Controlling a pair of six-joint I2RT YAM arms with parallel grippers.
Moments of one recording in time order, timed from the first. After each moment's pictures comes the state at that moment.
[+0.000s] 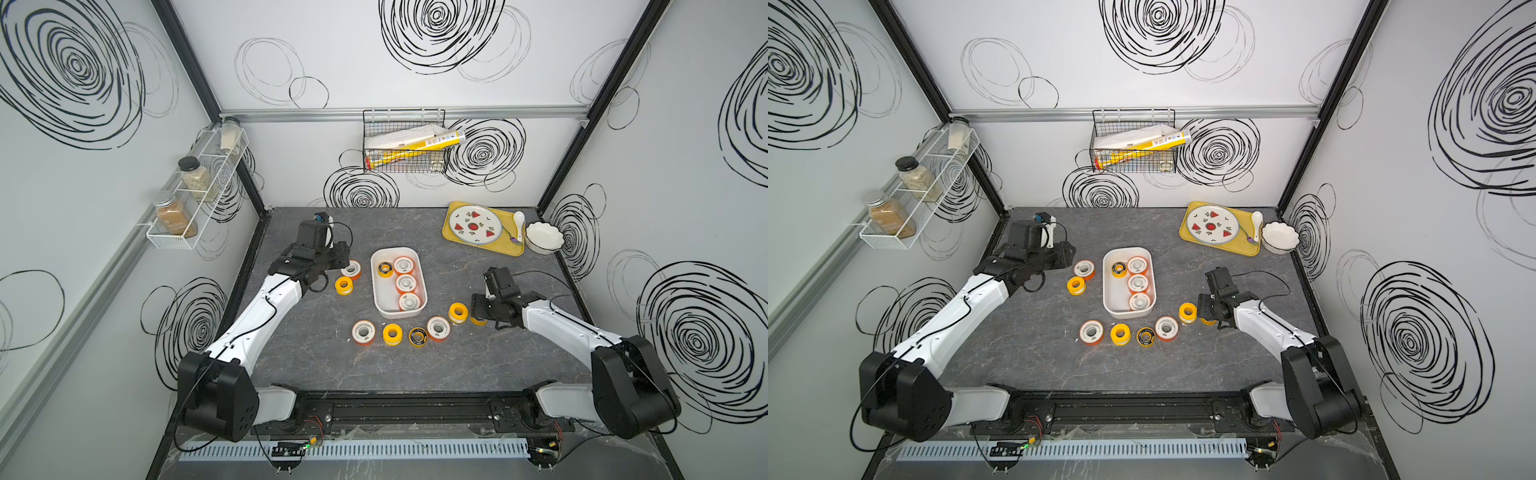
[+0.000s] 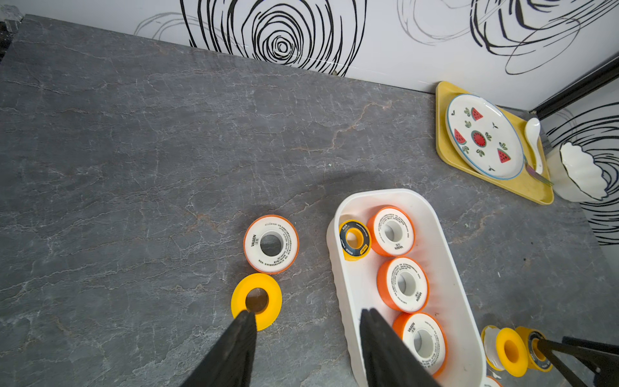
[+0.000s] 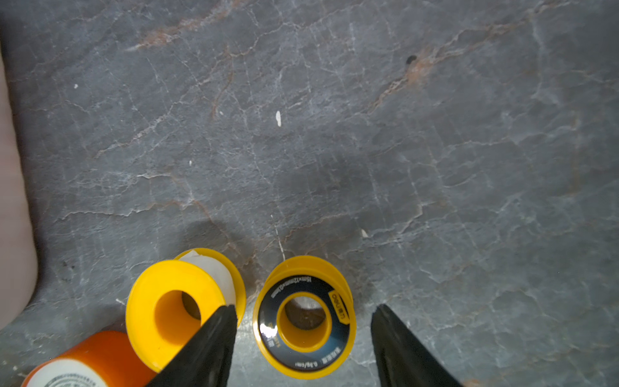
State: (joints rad) left arm -0.20 1.34 1.11 -0.48 0.07 -0.31; right arm 0.34 1.33 0.66 -0.42 0.10 0.44
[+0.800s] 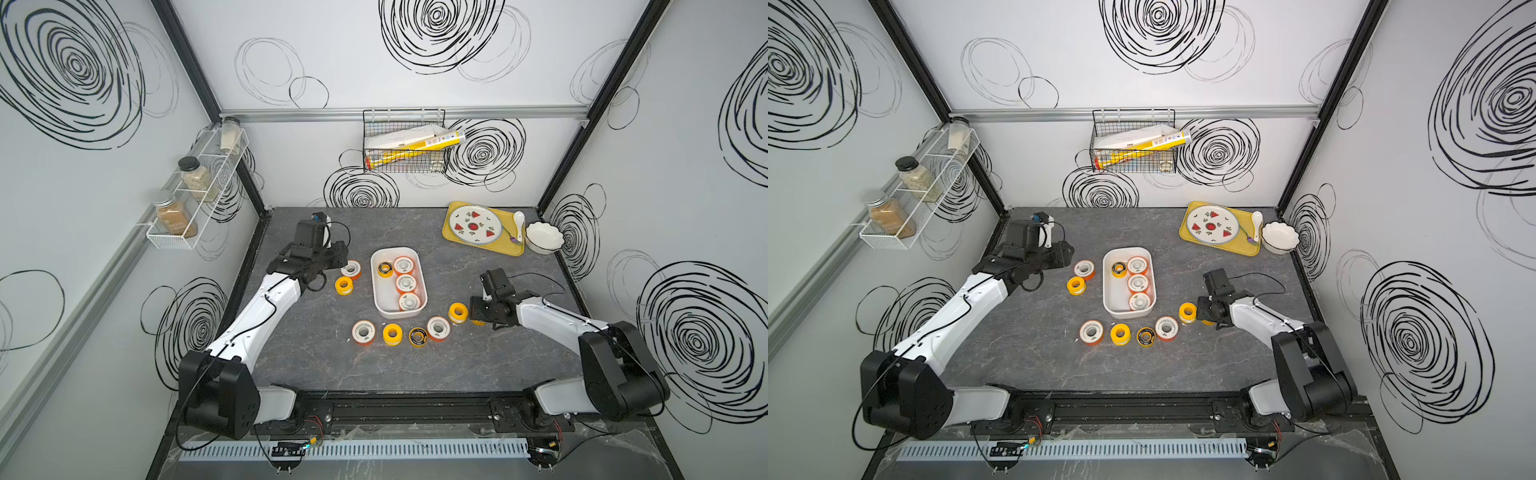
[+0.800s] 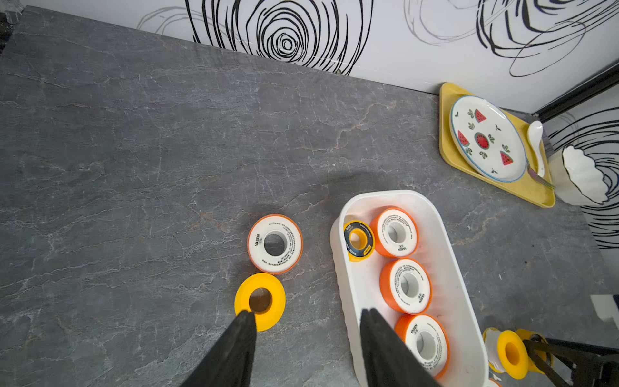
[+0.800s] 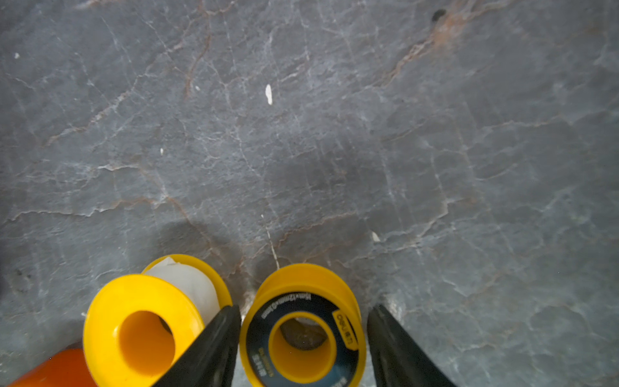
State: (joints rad) left arm -0.18 1.34 1.11 -0.48 0.09 -0.31; right arm 0.34 1.41 0.65 -0.39 0.09 0.44
